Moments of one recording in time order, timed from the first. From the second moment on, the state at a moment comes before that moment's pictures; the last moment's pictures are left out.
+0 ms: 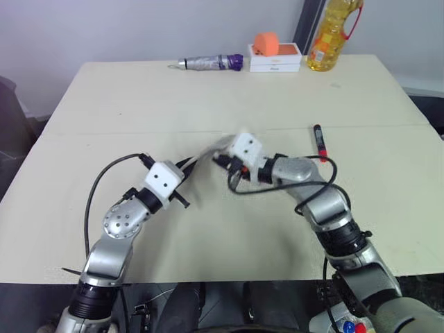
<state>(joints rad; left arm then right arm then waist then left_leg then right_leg) -0.13 0.37 -0.10 -0.32 -0.01 0.09 -0.46 -0.60 -0.34 0.38 -0.23 0.09 0.59 0.75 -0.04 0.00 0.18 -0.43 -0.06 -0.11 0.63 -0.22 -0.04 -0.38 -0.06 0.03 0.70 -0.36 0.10</state>
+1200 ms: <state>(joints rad) -0.21 0.29 -0.17 -0.21 0.05 0.15 -0.43 -0.55 -0.57 -0.13 0.07 0.08 0.80 0.42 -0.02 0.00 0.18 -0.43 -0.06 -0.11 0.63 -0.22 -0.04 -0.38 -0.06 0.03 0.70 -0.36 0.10</state>
